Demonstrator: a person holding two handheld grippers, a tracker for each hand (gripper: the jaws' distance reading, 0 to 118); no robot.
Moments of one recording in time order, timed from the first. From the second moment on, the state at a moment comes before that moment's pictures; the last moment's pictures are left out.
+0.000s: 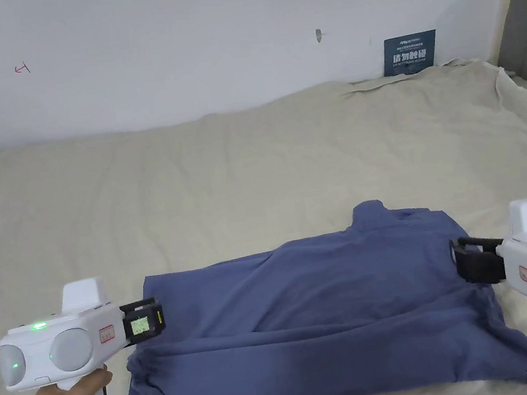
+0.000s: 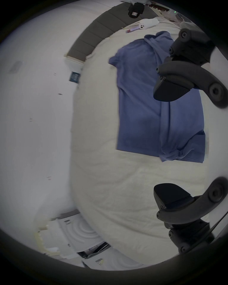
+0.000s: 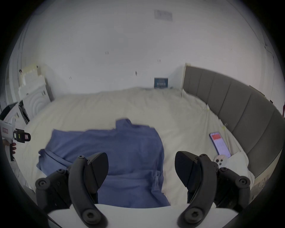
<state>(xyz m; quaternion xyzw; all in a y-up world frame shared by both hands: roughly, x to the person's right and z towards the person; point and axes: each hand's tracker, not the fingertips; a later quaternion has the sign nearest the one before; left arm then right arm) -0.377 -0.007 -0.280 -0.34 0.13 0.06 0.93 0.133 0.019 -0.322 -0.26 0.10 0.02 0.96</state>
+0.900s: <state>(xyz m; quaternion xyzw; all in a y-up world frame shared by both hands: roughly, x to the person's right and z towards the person) -0.297 0.000 -0.163 -0.15 0.14 -0.03 0.98 0.127 0.035 -0.209 -0.10 0.07 0.03 0.99</state>
